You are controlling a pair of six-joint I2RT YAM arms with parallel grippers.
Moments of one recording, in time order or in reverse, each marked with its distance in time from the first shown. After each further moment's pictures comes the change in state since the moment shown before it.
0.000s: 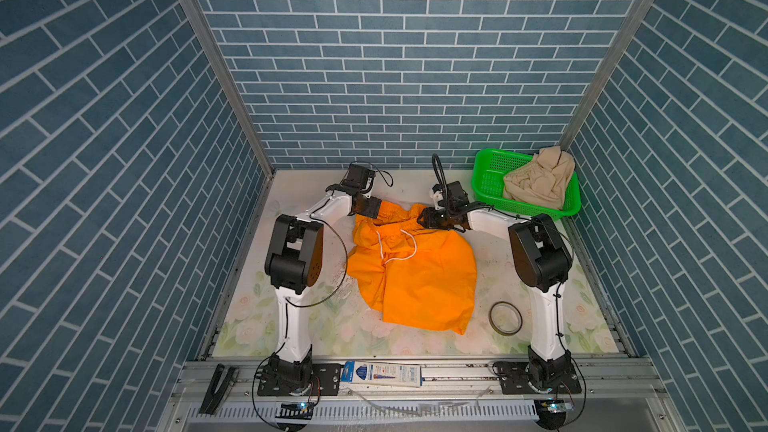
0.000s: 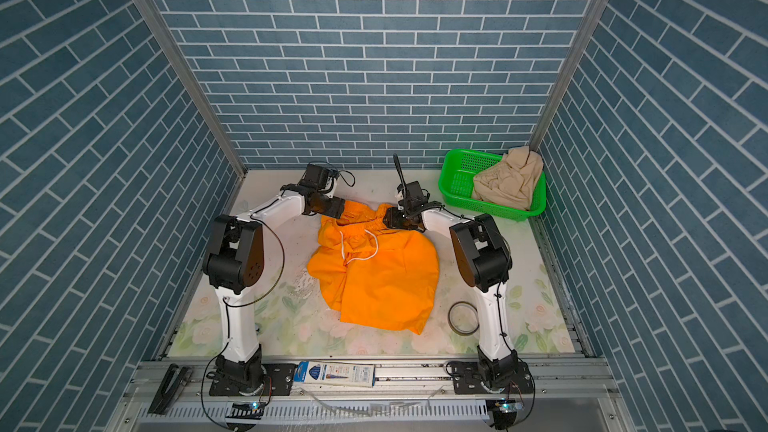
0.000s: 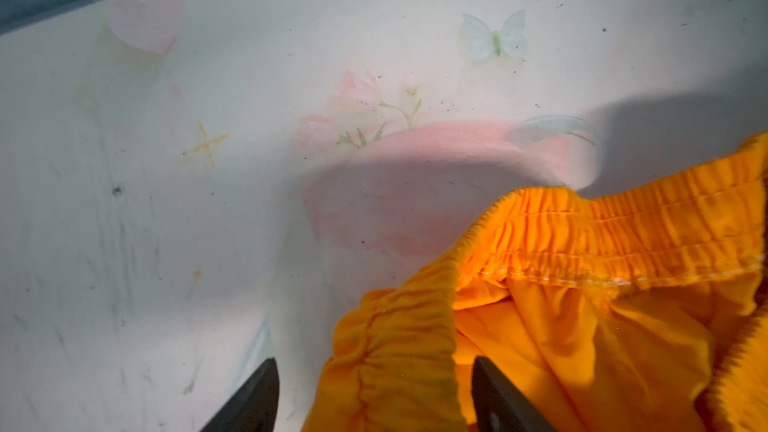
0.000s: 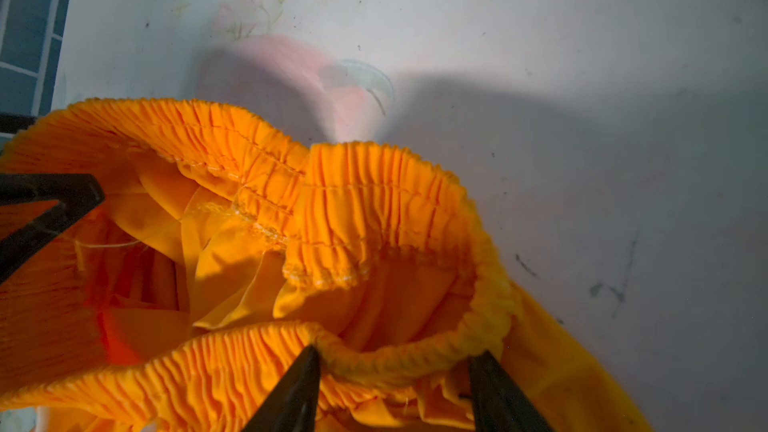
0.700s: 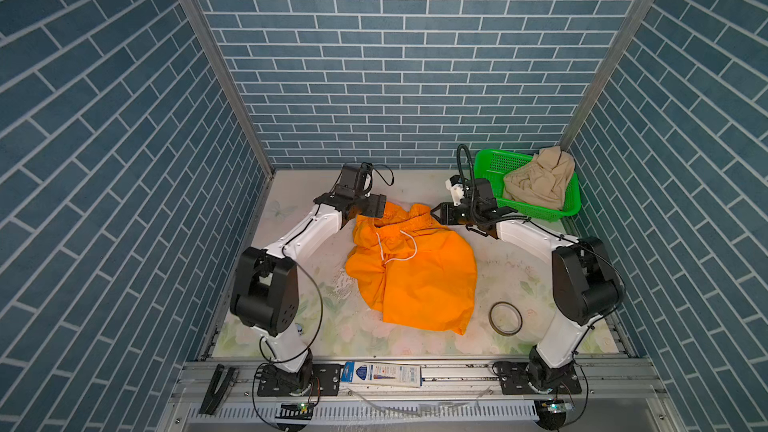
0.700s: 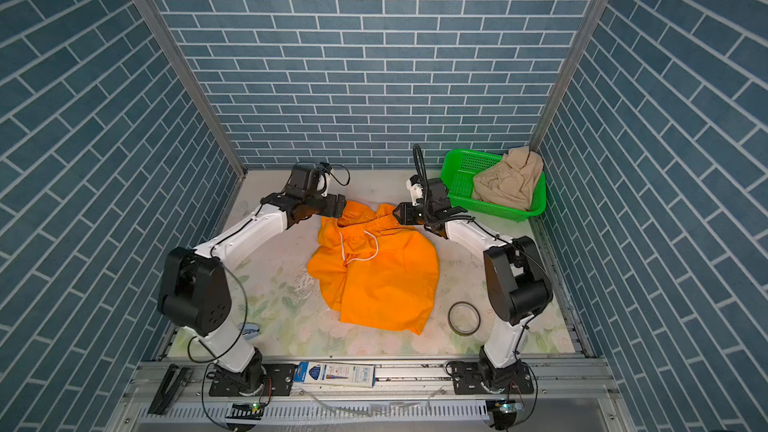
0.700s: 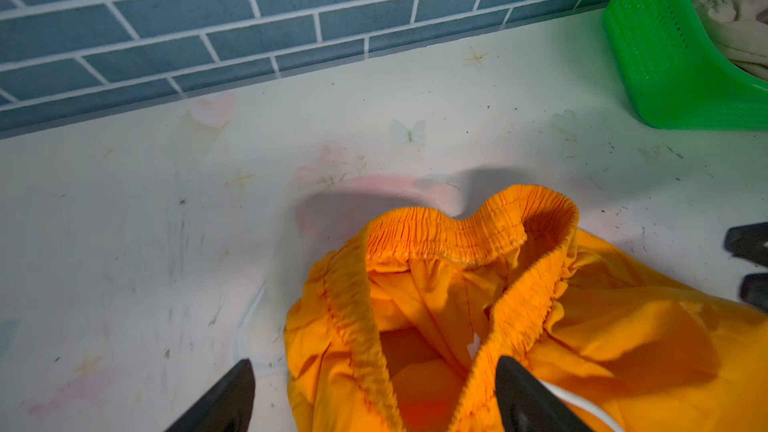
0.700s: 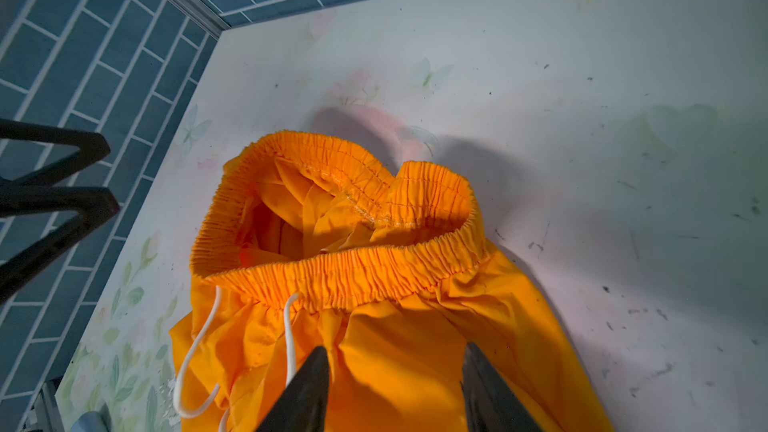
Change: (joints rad) left arm -0.071 -0.304 -0.183 0.086 -0.004 -0.103; right arm -0.041 -0.308 -0.230 0.081 -0.064 -0.070
